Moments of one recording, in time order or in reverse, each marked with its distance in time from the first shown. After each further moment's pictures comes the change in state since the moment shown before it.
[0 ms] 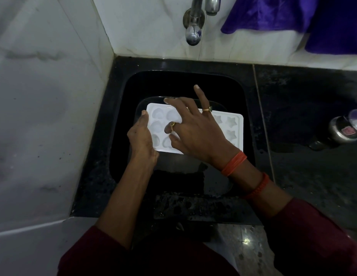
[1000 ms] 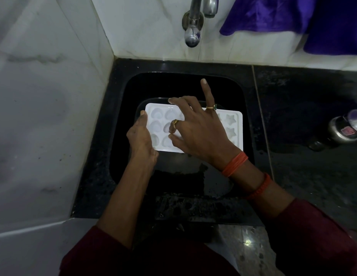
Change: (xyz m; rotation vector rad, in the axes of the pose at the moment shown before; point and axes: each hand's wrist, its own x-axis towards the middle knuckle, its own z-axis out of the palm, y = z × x) left_hand -0.003 0.003 0.002 -0.023 -0.006 0.005; right_hand 0.000 0.004 -0.011 -0.063 0.003 0.045
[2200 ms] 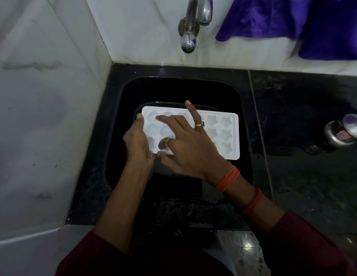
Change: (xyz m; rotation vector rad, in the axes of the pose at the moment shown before) left_hand 0.014 -0.006 -0.001 0.034 -0.001 0.010; right_hand -0.014 -0.017 -0.002 0.196 -0.065 -0.042
